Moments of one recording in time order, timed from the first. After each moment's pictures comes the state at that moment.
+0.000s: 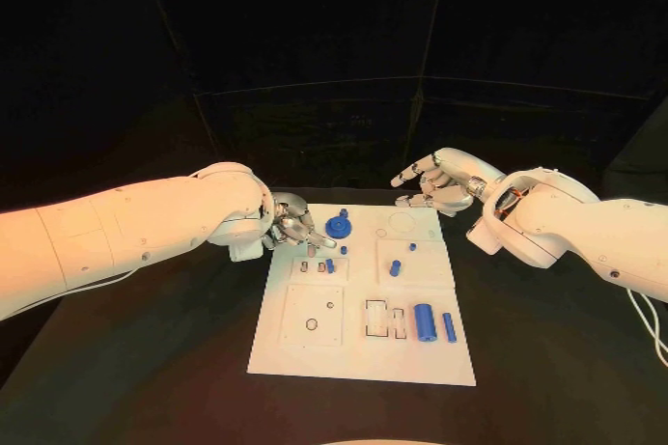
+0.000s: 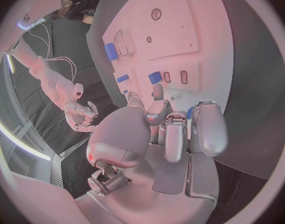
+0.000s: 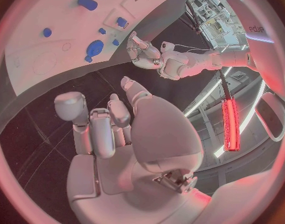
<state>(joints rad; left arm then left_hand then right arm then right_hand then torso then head) 1.41 -0.64 -0.18 1.32 -0.88 0.22 -0.43 1.14 0.17 -0.38 0.28 0.05 0.94 0.05 0.62 0.42 1.33 -0.03 1.21 1.06 1.47 -0.09 1.57 1.31 0.08 1.47 0.01 1.33 1.16 1.34 -0.83 -0.07 1.51 -1.00 -0.29 0.06 1.34 -0.02 0.15 -0.02 0.29 0.85 0.17 0.13 0.08 1.29 0.08 1.21 1.17 1.47 0.01 1.44 1.31 0.12 1.28 0.11 1.23 0.85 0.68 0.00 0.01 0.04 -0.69</state>
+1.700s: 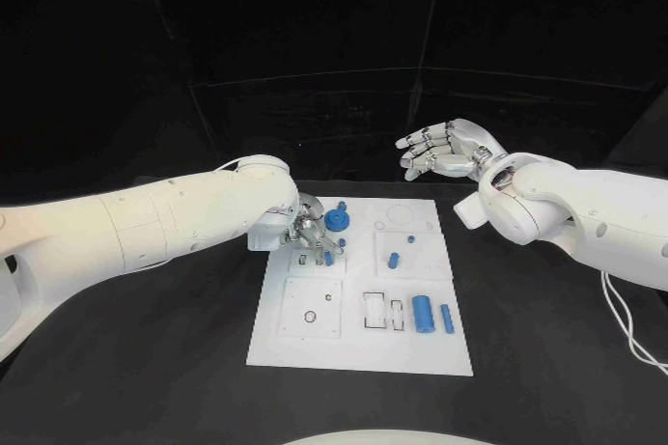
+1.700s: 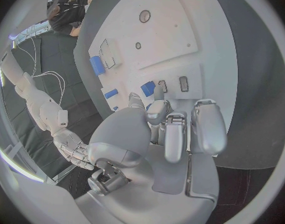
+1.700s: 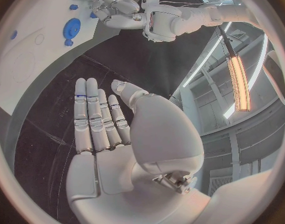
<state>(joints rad) 1.39 -0.48 -0.19 1.18 -0.97 0.36 -0.50 1.15 0.20 -0.39 0.27 0.05 0.87 0.05 0.68 0.48 1.31 -0.02 1.22 1.06 1.47 -0.09 1.57 1.31 0.08 1.47 0.01 1.33 1.15 1.34 -0.77 -0.07 1.40 -0.57 -0.35 0.17 1.37 -0.05 0.39 -0.09 0.28 0.74 0.19 0.23 0.08 0.77 0.18 0.54 0.33 1.05 0.11 0.35 0.49 0.18 0.88 0.19 0.55 0.23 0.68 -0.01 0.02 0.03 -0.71</state>
